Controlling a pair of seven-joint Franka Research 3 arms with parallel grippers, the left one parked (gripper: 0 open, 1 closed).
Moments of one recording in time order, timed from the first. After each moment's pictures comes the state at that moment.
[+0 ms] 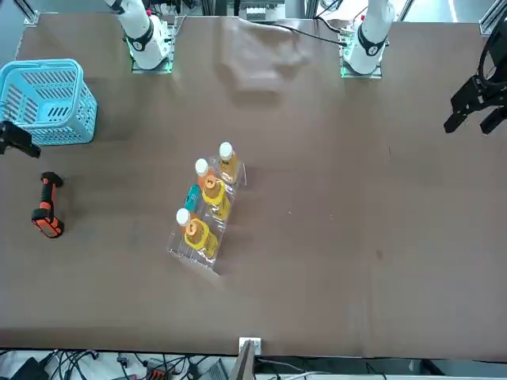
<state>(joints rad) -0.08 0.23 0.01 -1.26 -0.06 1.45 -0.02</state>
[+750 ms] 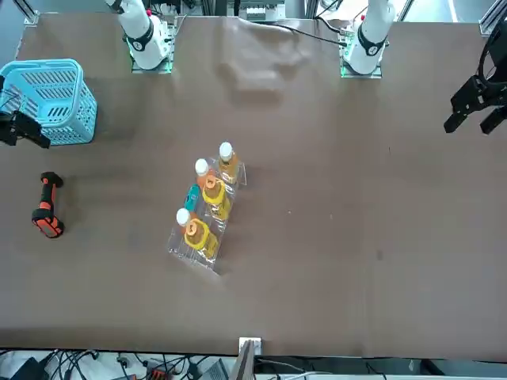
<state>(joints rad) -0.10 0.11 0.03 -1.44 -0.04 1.51 -0.02</state>
